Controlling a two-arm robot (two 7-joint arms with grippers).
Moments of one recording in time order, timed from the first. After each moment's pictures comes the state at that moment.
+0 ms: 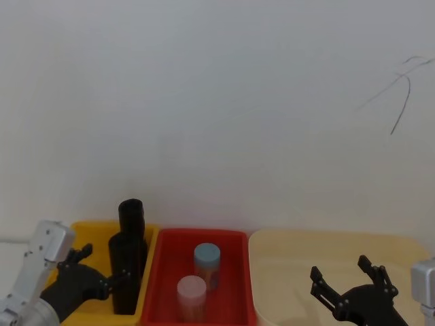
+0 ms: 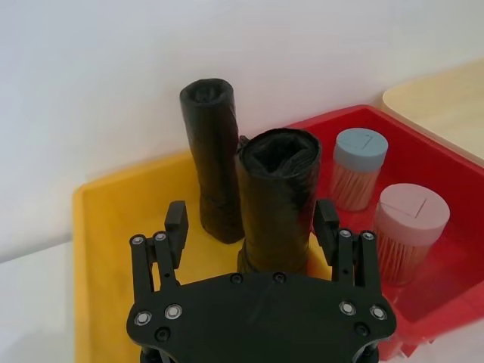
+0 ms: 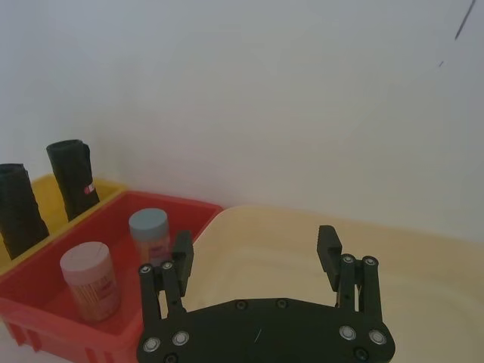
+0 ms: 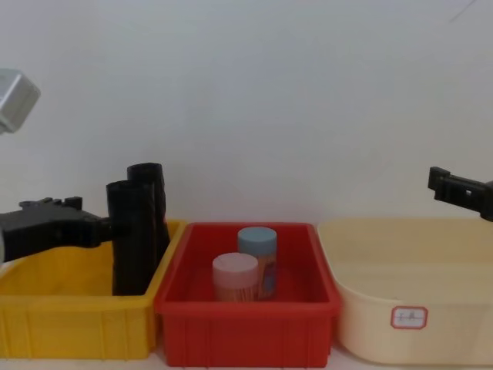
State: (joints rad) left arm -0.28 0.41 0.32 -1.46 -0.36 0.09 -0.21; right arm -0.01 0.34 -0.23 -1.77 0.29 0.03 0.07
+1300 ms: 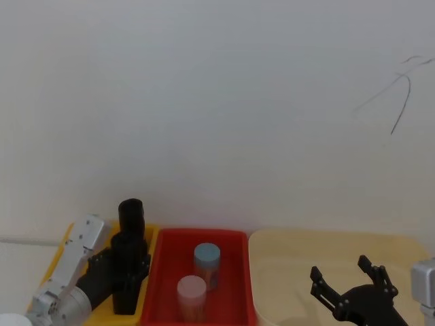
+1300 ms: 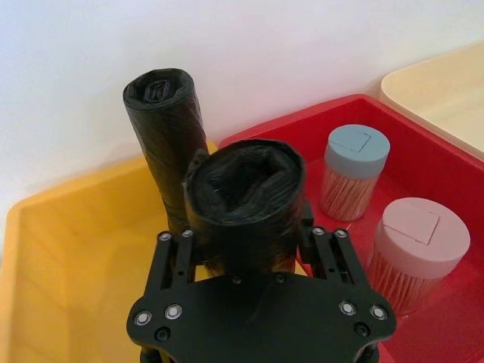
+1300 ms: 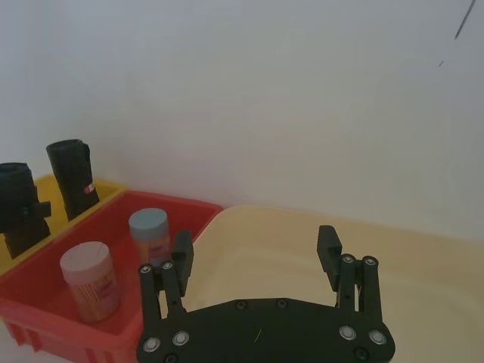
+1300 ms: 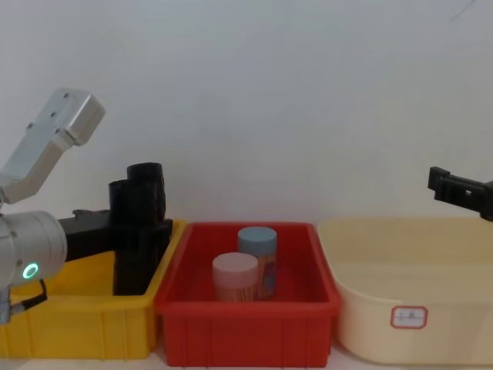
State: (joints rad) left arm -0.42 0.31 0.38 -1.27 -0.30 0.11 -0.24; right arm -0.01 0.34 -0.23 -1.77 0.29 0.03 0.07
